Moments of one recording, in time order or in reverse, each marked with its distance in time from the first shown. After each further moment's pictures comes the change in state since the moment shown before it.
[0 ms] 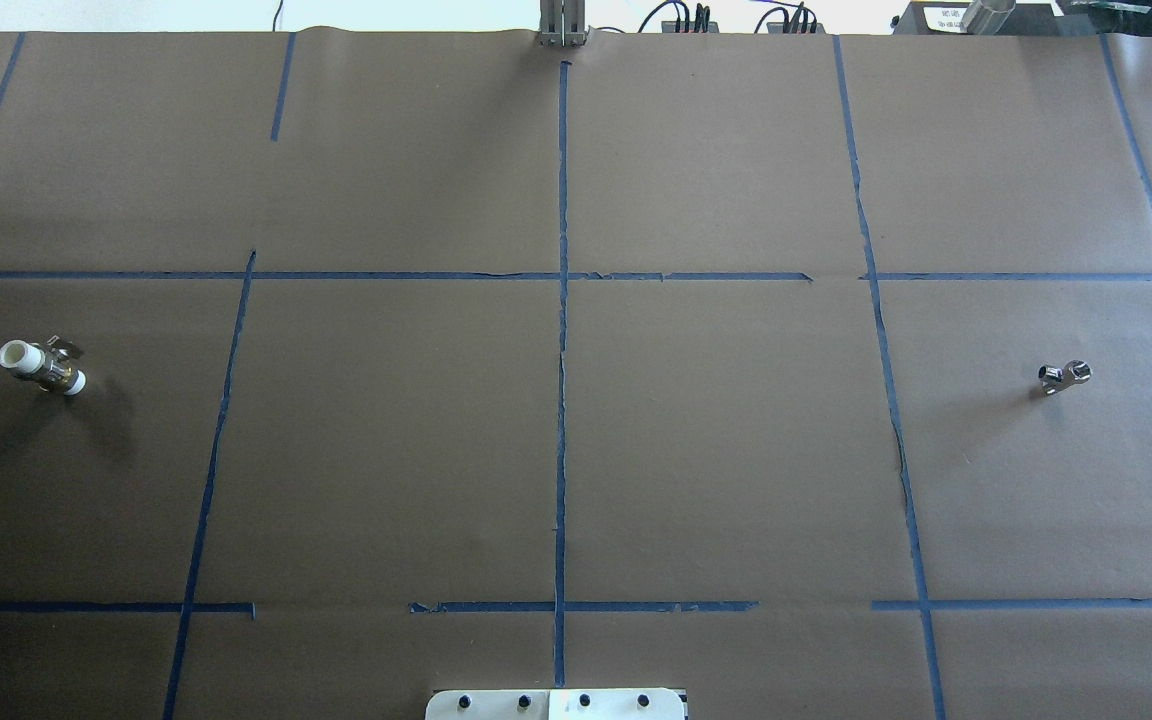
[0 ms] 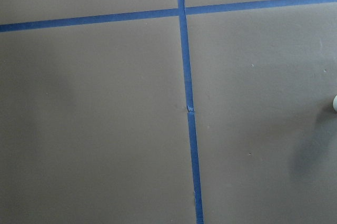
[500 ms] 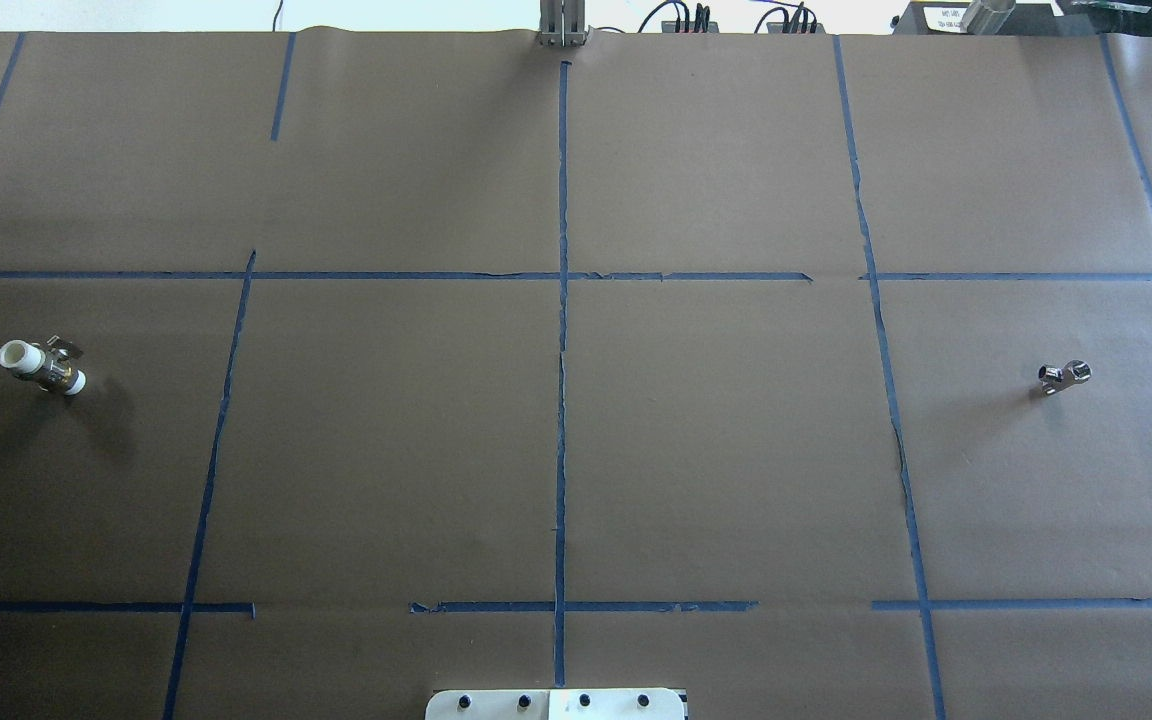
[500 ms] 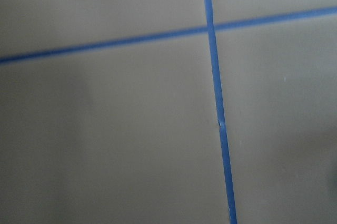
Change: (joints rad) left arm 0.006 -0.068 -0.001 -0.048 0.100 -0.001; right arm -0.005 0.007 0.004 0.002 -0.002 0.007
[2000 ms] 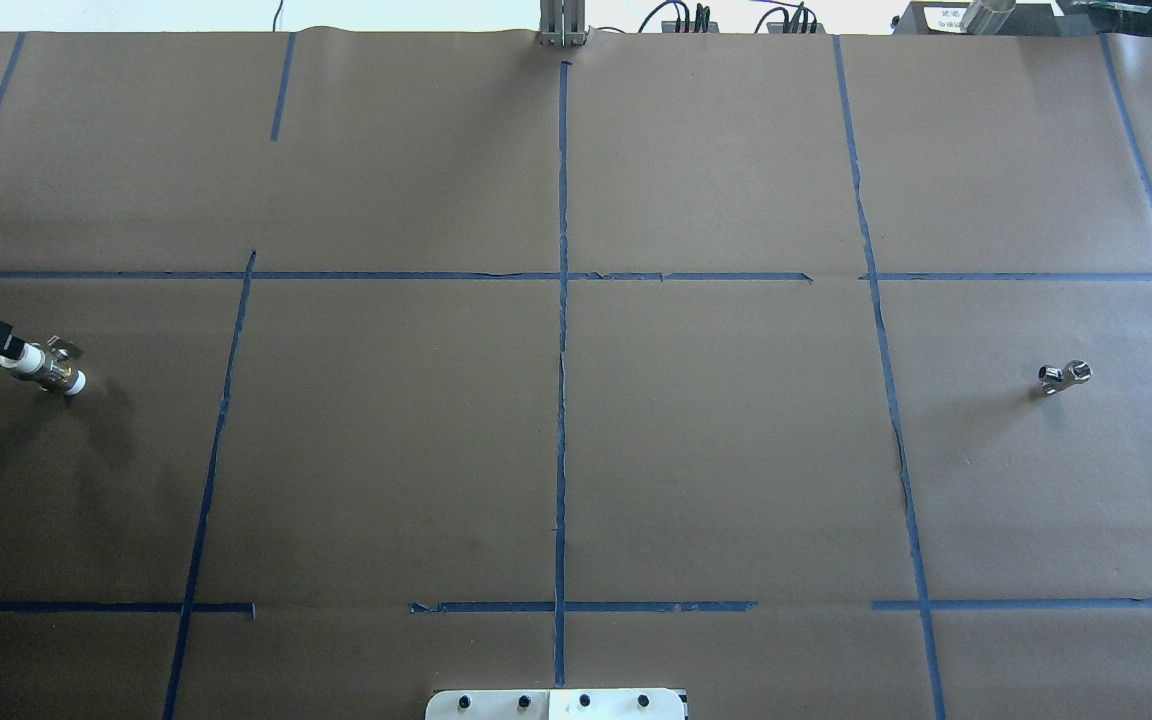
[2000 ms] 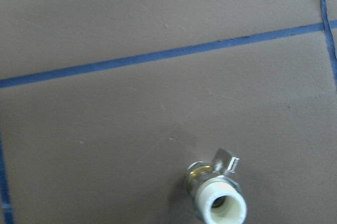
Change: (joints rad) left arm 0.471 -0.005 -0.029 -0.406 0.000 -0.631; right arm -0.047 -0.005 -0.044 0.190 0.000 0.005
